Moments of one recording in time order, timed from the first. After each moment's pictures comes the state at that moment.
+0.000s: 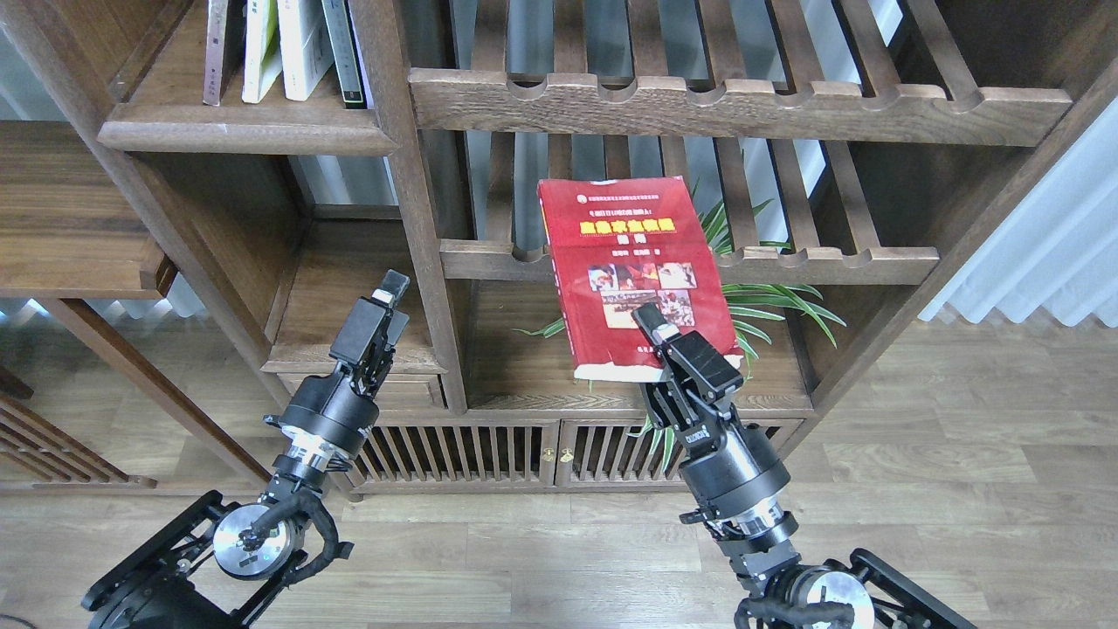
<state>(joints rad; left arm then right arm) -0.19 0.08 -0.95 -1.14 -0.24 -0.49 -0.05 -0.04 -0.21 0.84 1.48 0.29 0.58 0.21</state>
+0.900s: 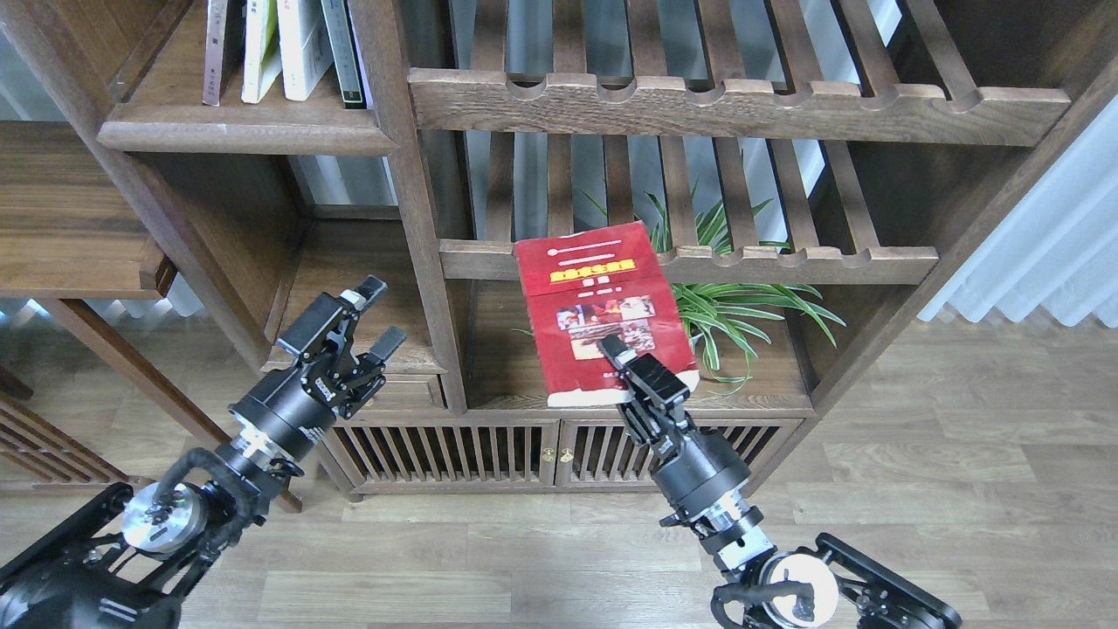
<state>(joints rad) -0.25 0.30 -0.88 -1.17 -0.68 -0.49 0.33 0.09 -0.17 0.66 1.30 0.29 0.58 0.20</state>
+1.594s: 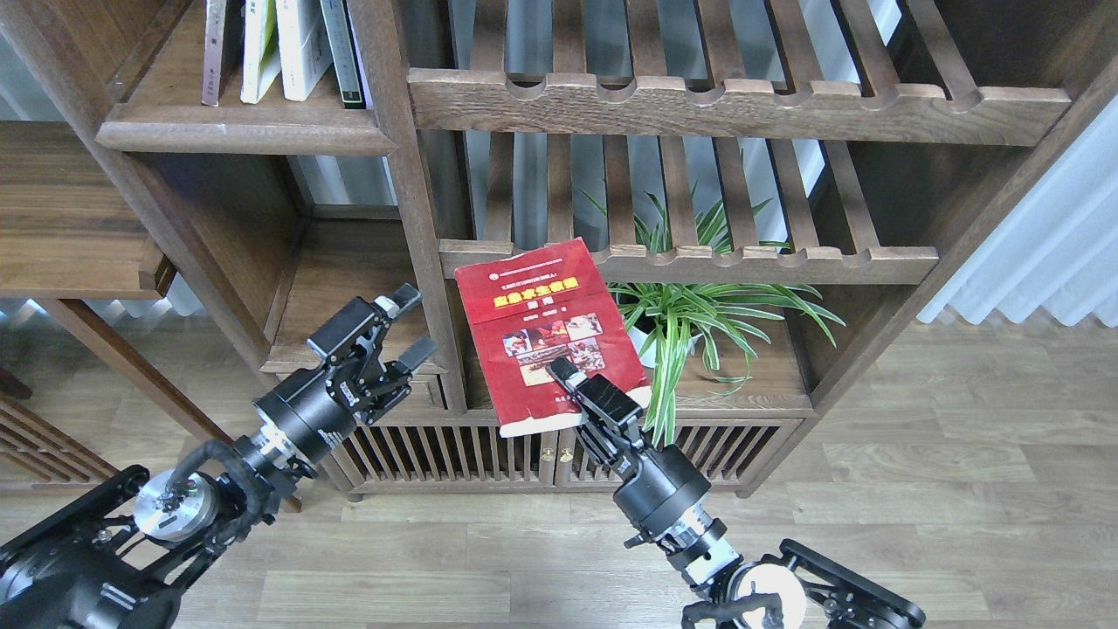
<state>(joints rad) -0.30 0.31 -0.76 -1.18 -0.72 -0.49 0.32 0.11 -0.12 0.62 1.29 0.26 0.58 0.19</state>
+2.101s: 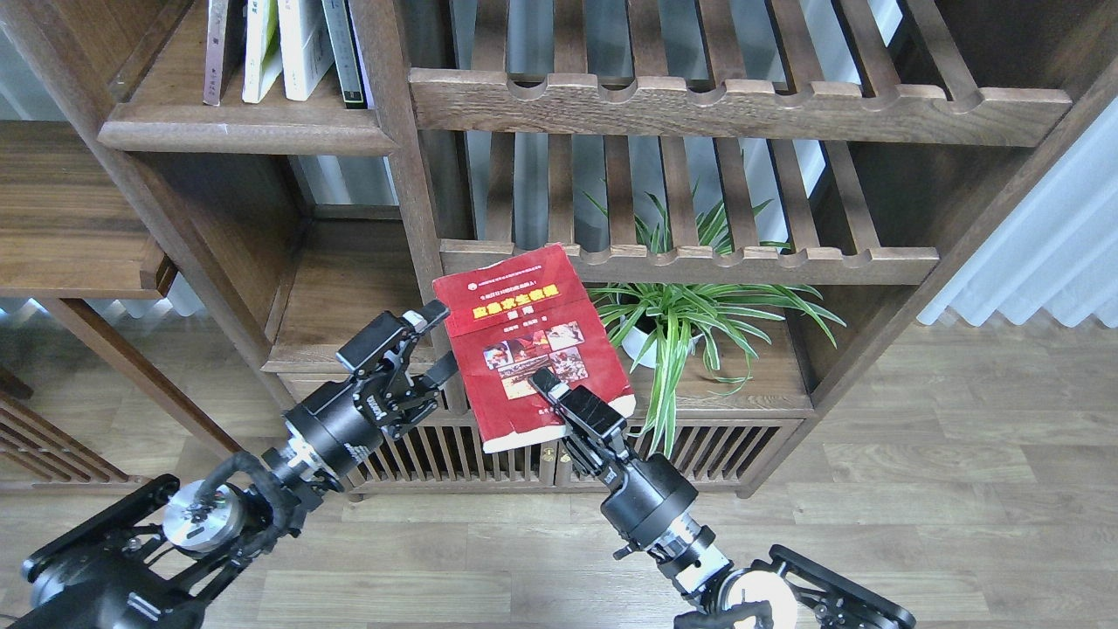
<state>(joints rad) -0.30 0.26 -0.72 -1.19 -0.72 -0.49 0.32 0.10 -0.11 0.60 1.28 0.25 0.58 0.19</state>
